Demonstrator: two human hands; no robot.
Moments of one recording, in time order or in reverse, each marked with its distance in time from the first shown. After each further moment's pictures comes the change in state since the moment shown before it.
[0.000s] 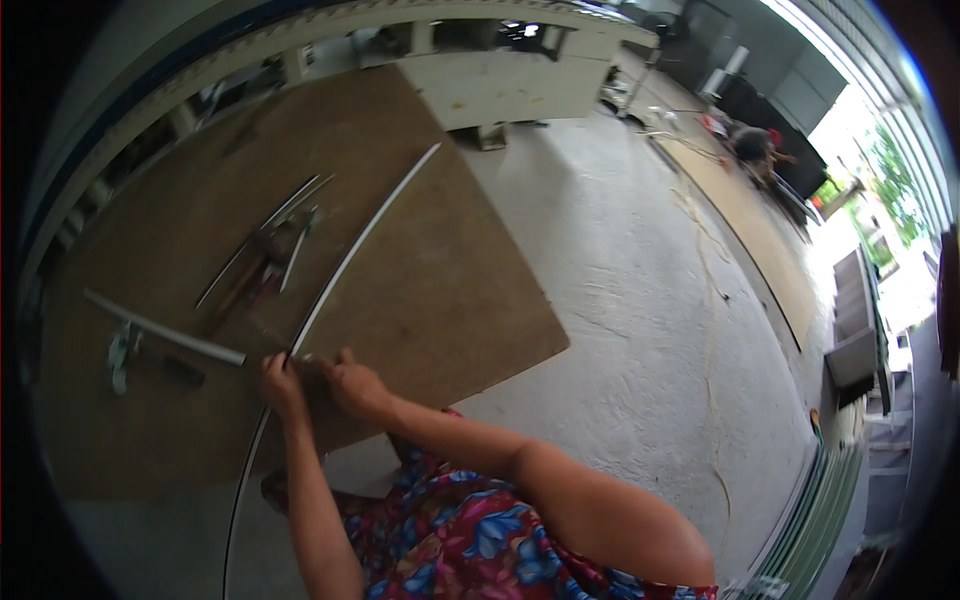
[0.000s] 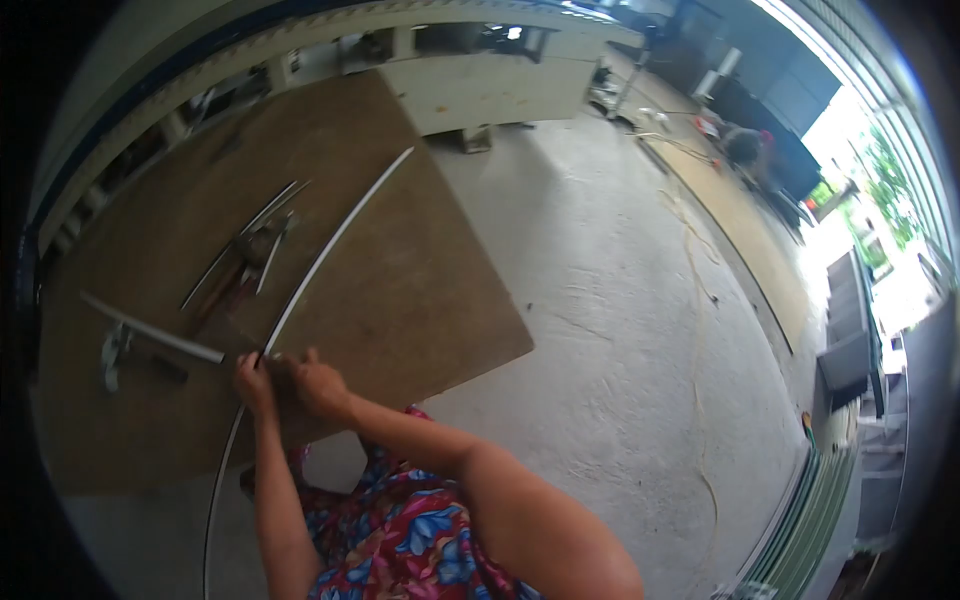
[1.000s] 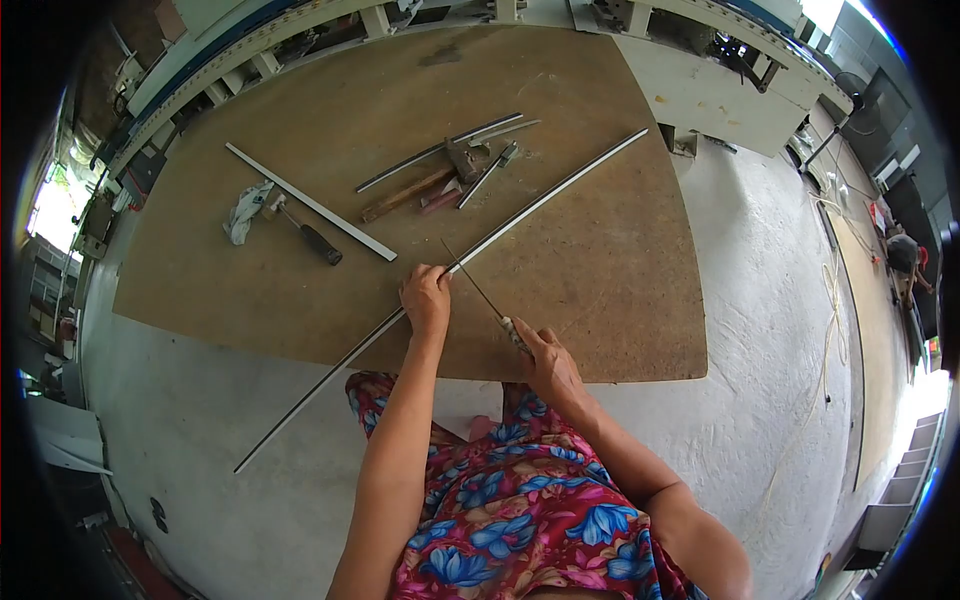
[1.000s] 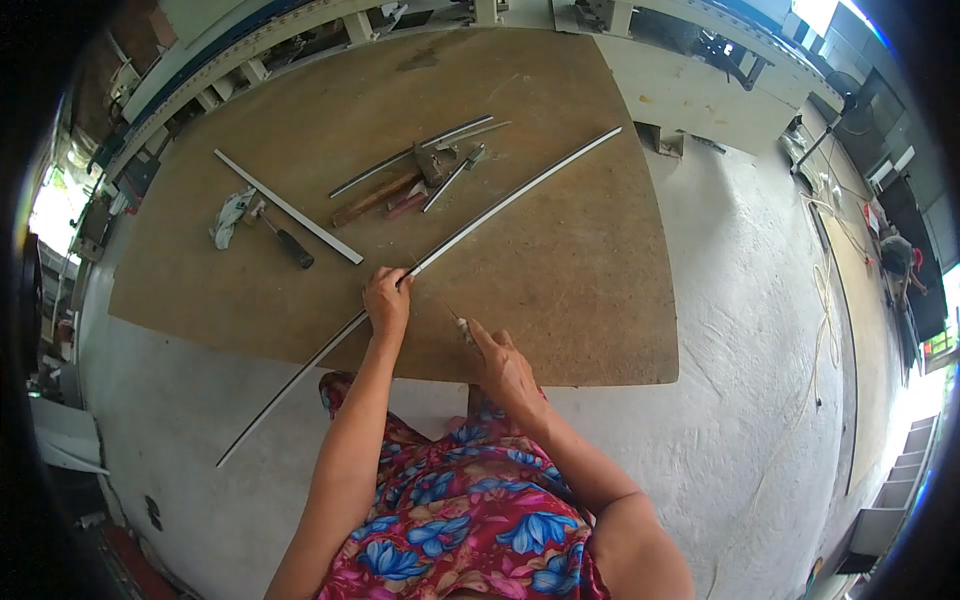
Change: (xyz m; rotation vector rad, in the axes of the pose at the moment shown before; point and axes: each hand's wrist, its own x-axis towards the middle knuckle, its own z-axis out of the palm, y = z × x) left_hand 0.002 0.029 -0.012 0.105 -0.023 -0.148; right_hand -0.076 0.010 -0.062 0.102 0.031 -0.023
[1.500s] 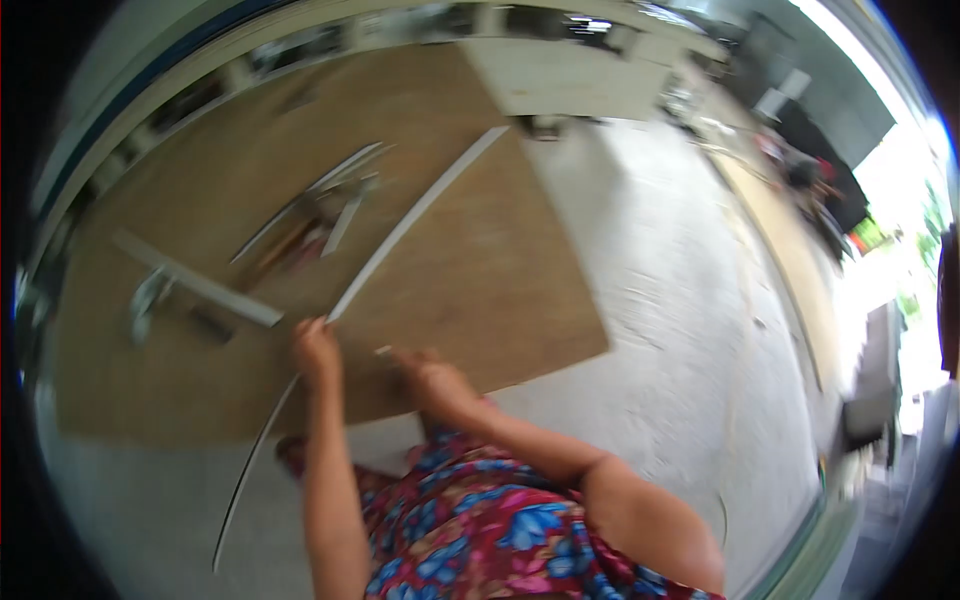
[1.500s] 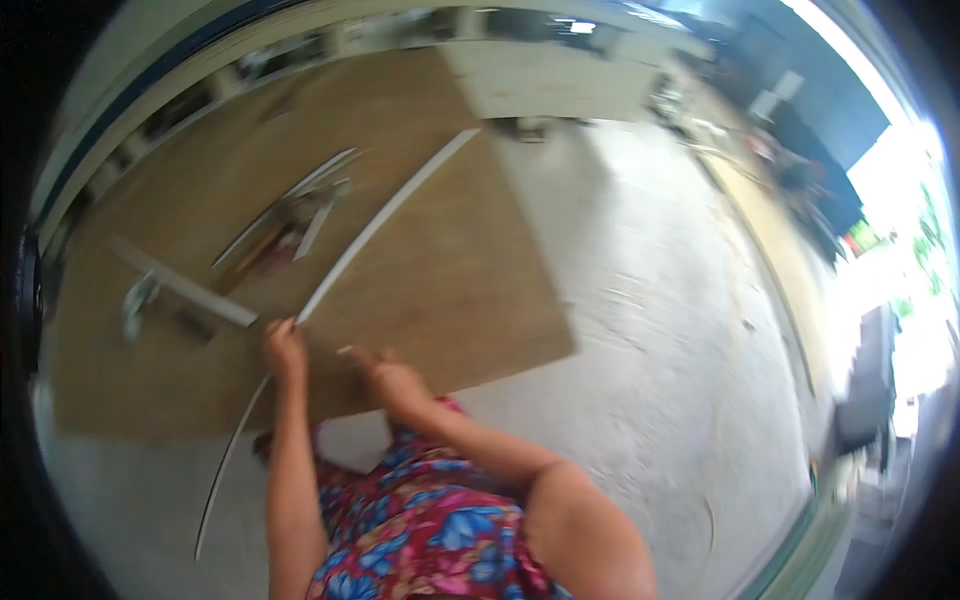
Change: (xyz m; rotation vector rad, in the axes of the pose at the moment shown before) left_hand -0.001 -0.012 0.009 -0.012 0.031 0.054; right_hand 0.012 0.011 0.024 -0.337 -0.178 0.102
